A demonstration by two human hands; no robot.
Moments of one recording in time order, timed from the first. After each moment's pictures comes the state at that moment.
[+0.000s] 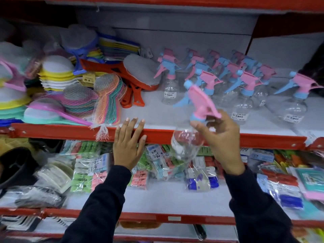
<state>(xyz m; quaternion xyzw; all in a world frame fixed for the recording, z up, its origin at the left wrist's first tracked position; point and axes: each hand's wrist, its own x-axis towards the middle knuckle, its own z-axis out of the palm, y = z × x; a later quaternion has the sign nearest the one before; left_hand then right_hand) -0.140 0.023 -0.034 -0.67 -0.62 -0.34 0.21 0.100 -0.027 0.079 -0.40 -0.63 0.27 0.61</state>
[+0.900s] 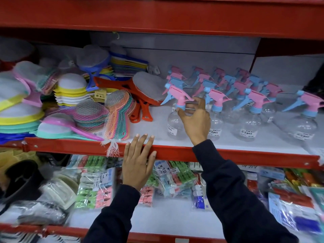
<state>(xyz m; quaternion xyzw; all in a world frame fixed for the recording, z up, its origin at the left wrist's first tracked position) -0.135 0.009 -0.022 -0.68 -0.63 -0.35 0.14 0.026 0.090 0.090 -0.55 -0.59 0.12 0.58</state>
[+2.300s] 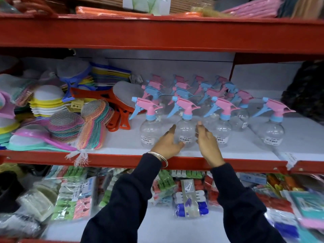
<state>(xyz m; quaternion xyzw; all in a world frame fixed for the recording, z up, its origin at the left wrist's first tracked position) 0.012 0.067 0.072 -0.70 -0.55 -0.32 -0.32 0.151 0.067 0.073 -0.53 -0.59 0.32 0.52</state>
